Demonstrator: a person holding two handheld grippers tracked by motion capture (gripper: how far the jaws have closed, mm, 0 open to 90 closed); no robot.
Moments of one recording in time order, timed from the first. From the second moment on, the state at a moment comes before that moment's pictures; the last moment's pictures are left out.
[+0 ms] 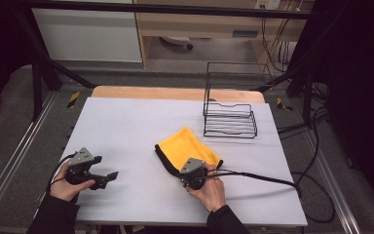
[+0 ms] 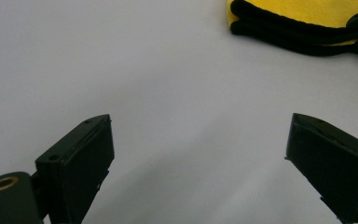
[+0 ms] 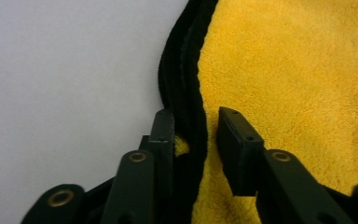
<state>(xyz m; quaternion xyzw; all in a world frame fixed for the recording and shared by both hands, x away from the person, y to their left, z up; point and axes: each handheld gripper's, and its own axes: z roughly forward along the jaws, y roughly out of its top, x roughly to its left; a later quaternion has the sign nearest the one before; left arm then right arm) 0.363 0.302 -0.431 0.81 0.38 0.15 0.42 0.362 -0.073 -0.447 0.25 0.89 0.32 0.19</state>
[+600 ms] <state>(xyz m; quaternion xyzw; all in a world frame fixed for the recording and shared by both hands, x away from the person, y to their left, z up) 0.364 0.300 -0.433 0.81 0.38 0.15 0.42 0.361 -0.078 -0.414 0.29 0.87 0.39 0.10</state>
